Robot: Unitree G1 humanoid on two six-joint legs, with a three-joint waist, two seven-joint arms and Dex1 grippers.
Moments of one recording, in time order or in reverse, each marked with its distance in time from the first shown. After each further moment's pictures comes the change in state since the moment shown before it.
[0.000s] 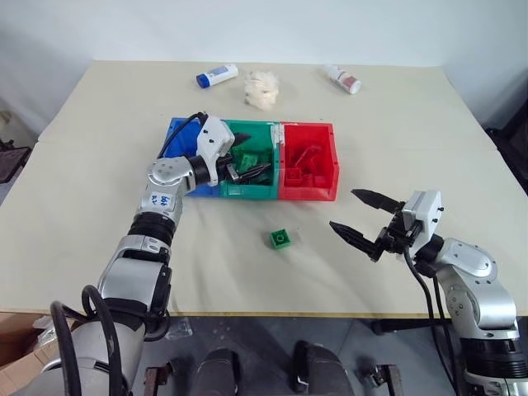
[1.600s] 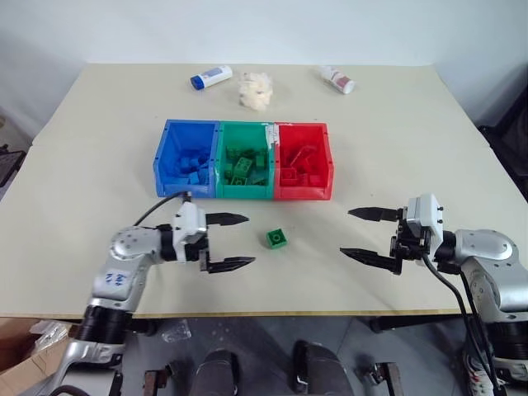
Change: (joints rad) left arm 0.625 0.108 -0.062 -0.829 -0.187 0.279 -0.257; right arm -0.021 -0.182 0.032 0.094 0.004 0.046 0.283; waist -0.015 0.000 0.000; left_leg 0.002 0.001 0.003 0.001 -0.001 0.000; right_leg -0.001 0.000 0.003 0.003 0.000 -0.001
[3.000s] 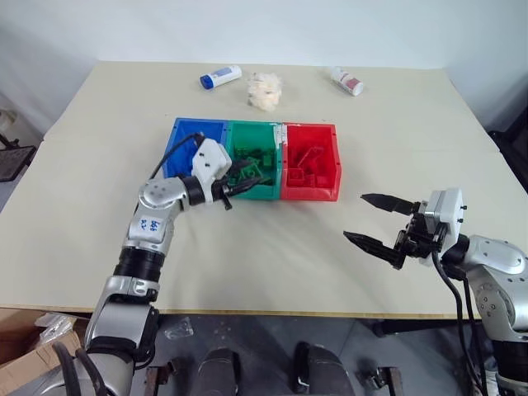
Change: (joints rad) left arm -0.392 -0.075 0.061 0.390 0.187 -0.057 0.325; right arm 0.022 0.047 -0.085 -0.135 0.098 0.025 -0.187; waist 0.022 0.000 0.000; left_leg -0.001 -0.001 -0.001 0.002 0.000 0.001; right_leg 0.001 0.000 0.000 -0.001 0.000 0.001
